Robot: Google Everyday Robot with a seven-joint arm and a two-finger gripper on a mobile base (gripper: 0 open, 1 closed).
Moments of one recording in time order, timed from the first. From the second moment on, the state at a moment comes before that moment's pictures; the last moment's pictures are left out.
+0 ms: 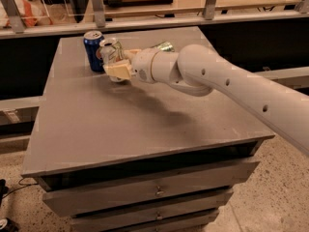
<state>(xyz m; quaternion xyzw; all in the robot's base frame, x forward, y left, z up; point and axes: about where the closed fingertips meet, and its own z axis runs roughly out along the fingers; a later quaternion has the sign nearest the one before) 0.682 0.086 0.879 -0.39 0.67 0.28 0.57</state>
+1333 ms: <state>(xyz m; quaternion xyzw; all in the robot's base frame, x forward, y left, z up) 0.686 0.078 0.869 -0.30 0.65 0.28 0.64</state>
